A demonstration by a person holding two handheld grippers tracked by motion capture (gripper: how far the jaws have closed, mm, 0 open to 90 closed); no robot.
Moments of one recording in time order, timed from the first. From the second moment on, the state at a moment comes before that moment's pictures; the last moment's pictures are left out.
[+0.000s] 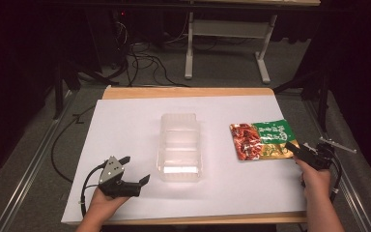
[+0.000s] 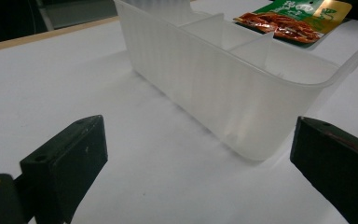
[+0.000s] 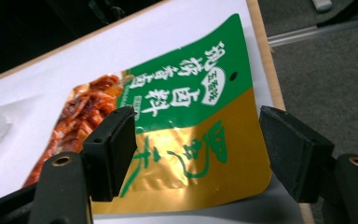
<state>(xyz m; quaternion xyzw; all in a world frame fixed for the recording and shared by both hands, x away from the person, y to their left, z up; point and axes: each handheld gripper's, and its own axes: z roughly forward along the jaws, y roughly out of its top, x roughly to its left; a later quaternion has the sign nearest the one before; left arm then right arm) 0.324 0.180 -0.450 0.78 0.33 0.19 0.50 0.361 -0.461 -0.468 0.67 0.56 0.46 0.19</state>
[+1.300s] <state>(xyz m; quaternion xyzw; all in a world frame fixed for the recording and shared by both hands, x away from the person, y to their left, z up) 0.324 0.175 -0.452 0.79 0.32 0.18 0.49 0.378 -0.436 -0.480 0.70 0.56 0.44 0.13</state>
